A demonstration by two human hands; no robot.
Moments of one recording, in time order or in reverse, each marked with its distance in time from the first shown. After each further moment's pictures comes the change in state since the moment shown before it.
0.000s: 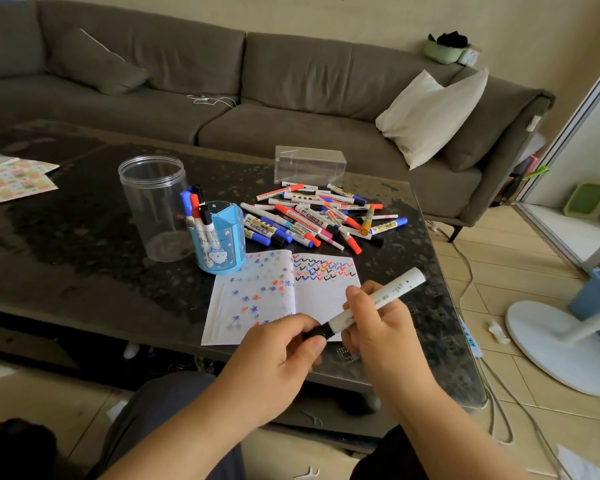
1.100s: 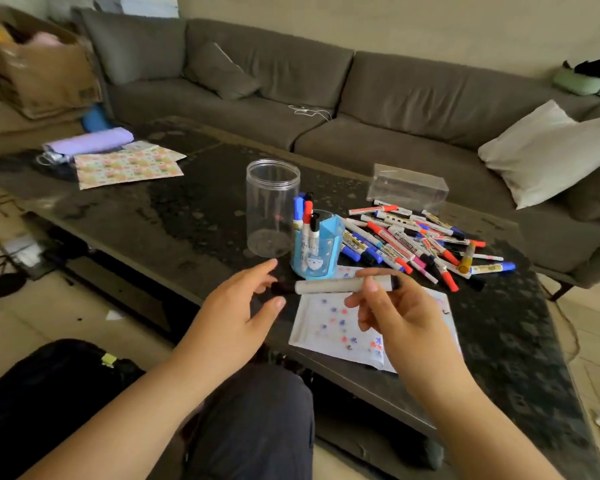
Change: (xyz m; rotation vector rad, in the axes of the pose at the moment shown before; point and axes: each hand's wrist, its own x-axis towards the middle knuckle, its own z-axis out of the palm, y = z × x) left_hand -0.032 -0.054 -0.111 0.365 0.514 -0.105; right_hand 0.016 -0.017 0.083 -0.252 -0.323 -0.135
